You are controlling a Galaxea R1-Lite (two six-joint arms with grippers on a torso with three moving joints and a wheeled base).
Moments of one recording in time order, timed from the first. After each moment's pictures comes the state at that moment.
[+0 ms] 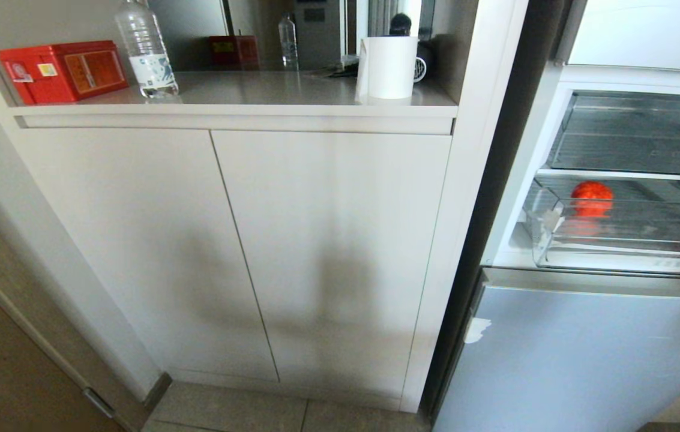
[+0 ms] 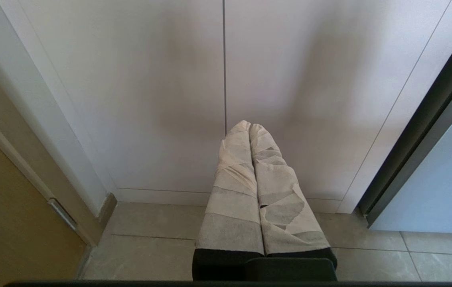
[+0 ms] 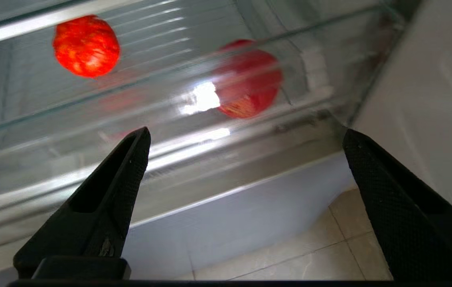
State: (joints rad) left arm 0.00 0.00 0.00 0.00 0.00 0.01; right arm -0.82 1.78 -1.23 -0.25 0.42 0.00
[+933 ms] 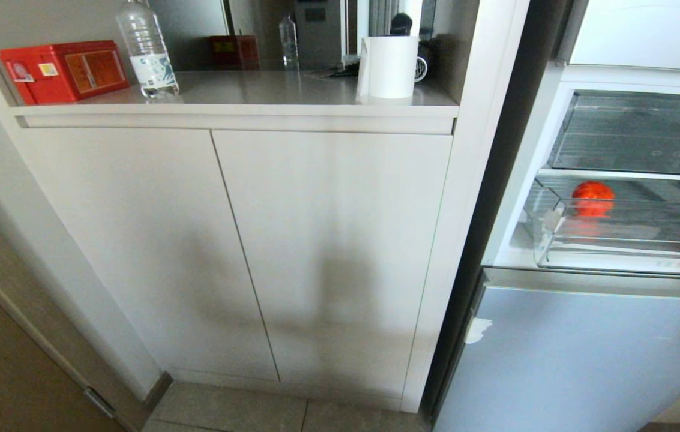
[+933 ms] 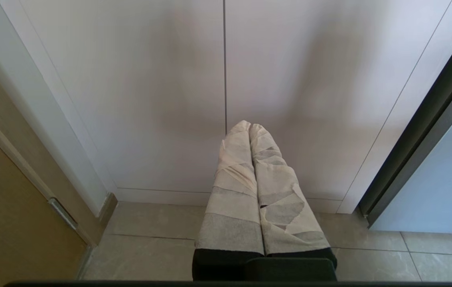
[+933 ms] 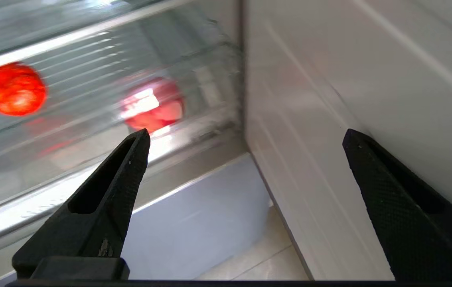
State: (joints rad) left arm 0.00 0.00 0.00 0.00 0.00 0.01; right arm -1.05 1.68 -1.22 -0.25 0.43 -0.01
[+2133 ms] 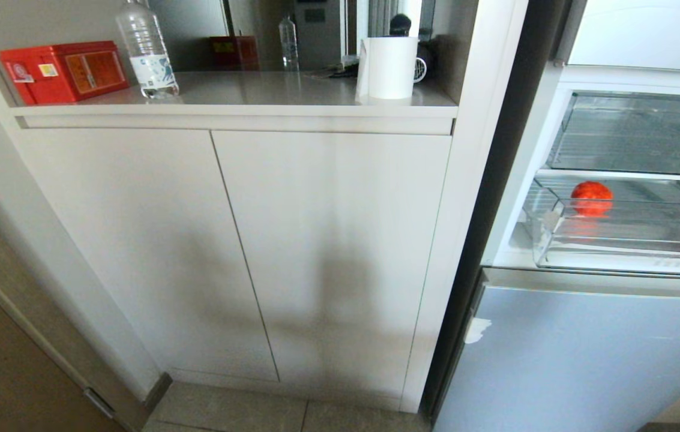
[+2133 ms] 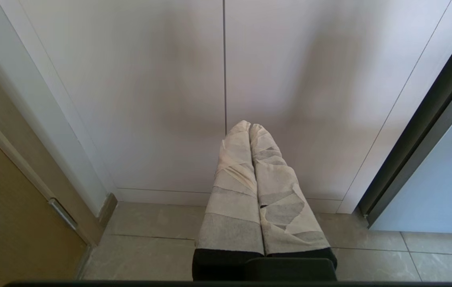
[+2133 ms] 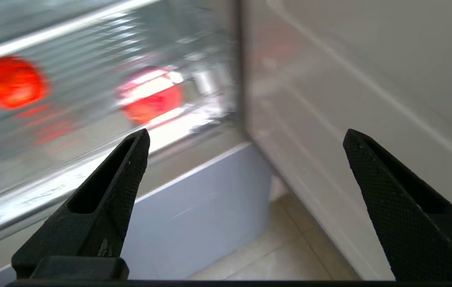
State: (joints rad) left arm 0.00 0.00 0.00 0.00 0.00 0.01; right arm -1.07 1.66 -1.18 -0.25 0.46 0.00
